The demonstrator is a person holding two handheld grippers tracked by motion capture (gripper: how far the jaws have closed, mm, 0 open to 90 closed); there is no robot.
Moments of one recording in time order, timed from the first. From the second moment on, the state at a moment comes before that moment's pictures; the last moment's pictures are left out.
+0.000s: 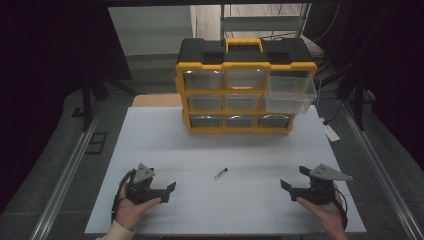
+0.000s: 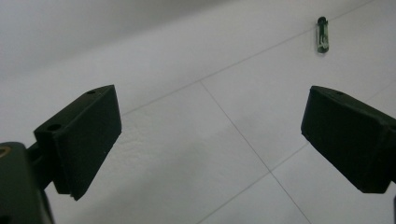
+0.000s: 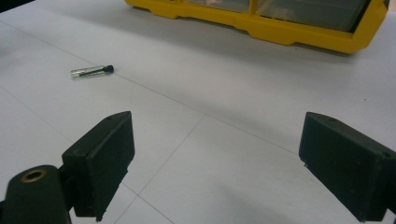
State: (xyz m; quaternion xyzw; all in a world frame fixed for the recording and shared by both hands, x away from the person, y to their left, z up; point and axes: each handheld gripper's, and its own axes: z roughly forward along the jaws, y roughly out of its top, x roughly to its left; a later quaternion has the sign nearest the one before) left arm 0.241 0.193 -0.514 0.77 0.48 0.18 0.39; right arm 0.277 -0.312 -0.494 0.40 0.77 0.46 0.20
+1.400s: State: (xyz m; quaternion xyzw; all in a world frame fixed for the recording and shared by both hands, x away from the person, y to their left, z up) left arm 0.241 0.183 -0.510 0.79 0.43 0.18 0.40; right arm 0.289 -0.292 -0.502 0.39 0.80 0.42 0.19
